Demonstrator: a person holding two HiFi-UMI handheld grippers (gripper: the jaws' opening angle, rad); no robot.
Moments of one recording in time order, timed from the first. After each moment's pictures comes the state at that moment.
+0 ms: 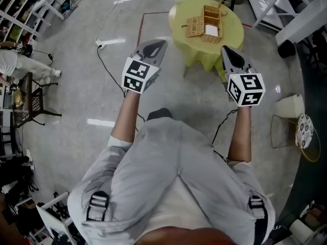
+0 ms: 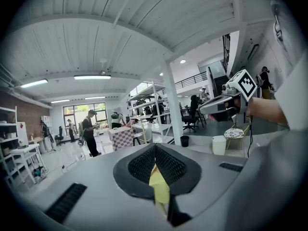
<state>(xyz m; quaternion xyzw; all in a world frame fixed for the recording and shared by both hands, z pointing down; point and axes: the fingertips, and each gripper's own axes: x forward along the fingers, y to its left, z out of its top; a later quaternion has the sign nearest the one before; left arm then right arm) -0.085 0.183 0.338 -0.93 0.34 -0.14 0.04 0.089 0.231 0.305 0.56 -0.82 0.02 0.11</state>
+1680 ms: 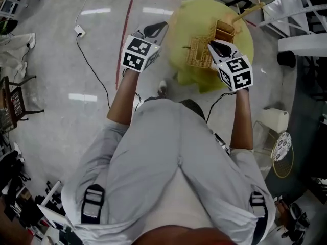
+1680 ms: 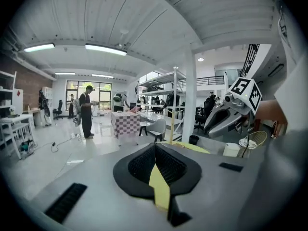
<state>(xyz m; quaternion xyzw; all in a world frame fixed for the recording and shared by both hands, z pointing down) -0.069 -0.217 0.441 -0.92 0.35 -0.15 -0.08 0.068 -0.156 0.450 0.41 -0.85 0.09 0.33</state>
